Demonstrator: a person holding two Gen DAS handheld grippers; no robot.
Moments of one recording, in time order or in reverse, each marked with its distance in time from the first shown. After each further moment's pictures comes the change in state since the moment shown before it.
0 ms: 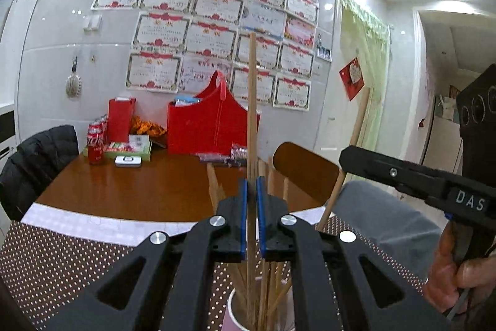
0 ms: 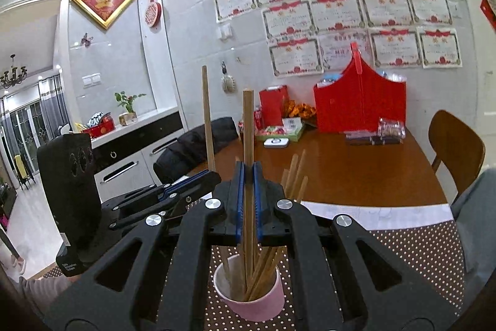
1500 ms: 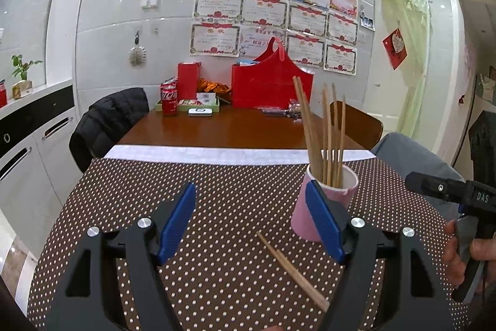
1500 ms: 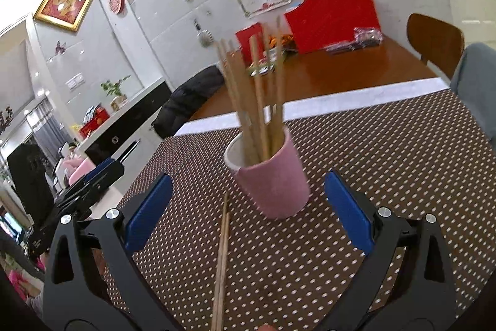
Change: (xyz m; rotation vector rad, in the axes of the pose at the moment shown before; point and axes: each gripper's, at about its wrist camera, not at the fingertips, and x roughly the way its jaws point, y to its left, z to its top) left arm -0.141 0.041 -0.065 -0.012 0.156 0.250; right arm -0.037 0.010 -0.109 0.257 0.200 -0.028
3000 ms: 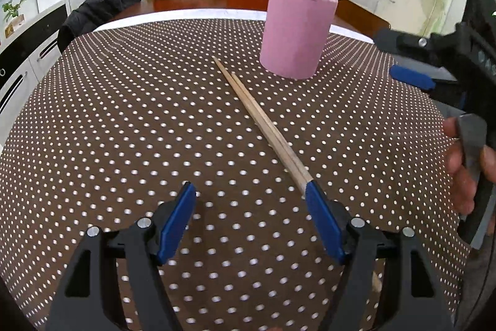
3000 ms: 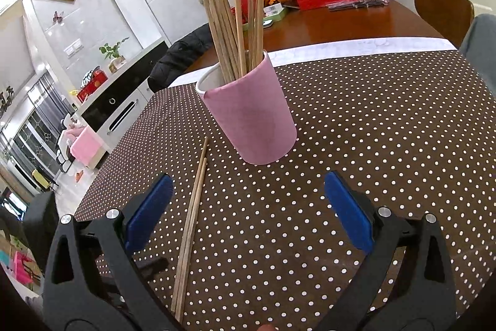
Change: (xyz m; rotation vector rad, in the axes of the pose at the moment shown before) left arm 0.020 -0.069 -0.126 -0.048 0.482 0.034; right arm 0.018 -0.035 -0.042 -0.016 0.168 0.013
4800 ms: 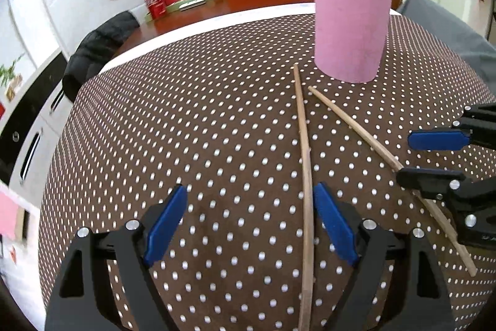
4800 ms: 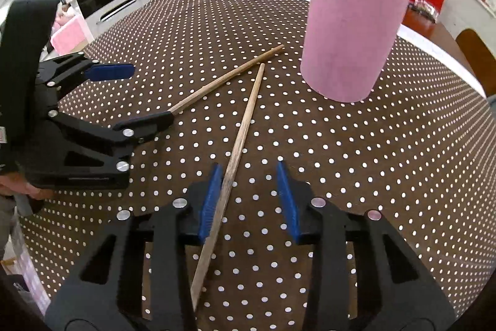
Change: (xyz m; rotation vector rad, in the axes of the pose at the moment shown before) left arm 0.039 0.048 0.056 0.253 0.018 0.160; right arm 0.074 0.085 -0.051 -0.362 0.304 -0.139
